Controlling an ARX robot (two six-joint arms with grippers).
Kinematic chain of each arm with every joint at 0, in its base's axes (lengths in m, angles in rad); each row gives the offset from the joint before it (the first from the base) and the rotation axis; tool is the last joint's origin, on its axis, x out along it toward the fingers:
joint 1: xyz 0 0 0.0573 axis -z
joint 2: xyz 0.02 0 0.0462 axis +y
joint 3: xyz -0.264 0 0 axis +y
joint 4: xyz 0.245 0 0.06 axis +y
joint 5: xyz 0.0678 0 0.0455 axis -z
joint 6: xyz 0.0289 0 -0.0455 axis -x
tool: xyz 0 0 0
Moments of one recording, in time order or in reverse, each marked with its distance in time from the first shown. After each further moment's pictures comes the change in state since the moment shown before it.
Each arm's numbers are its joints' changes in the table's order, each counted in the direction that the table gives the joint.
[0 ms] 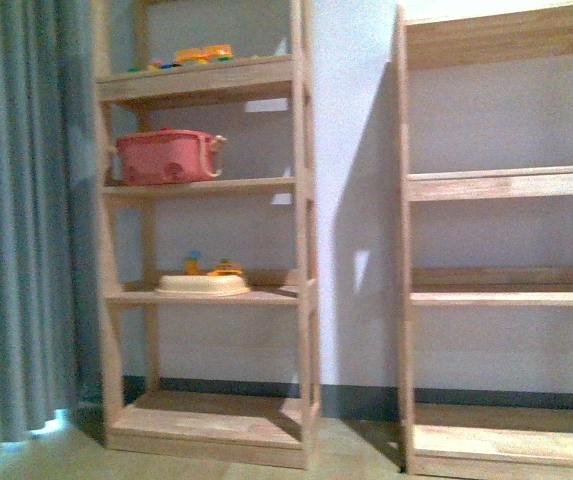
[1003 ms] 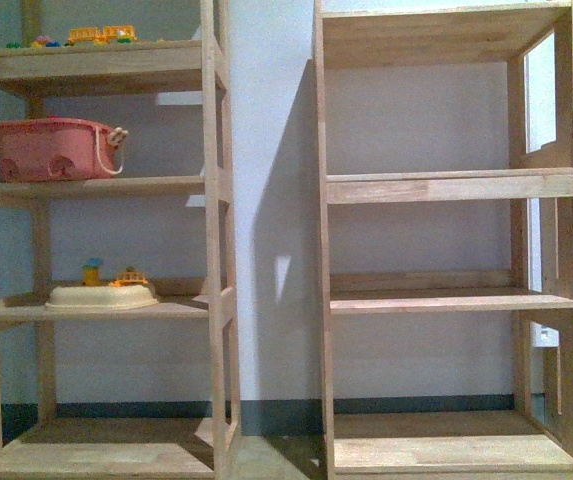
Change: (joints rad) left arm 0.001 0.000 0.000 0.000 0.000 0.000; right arm 0.001 -0.001 0.000 0.000 -0.003 0.000
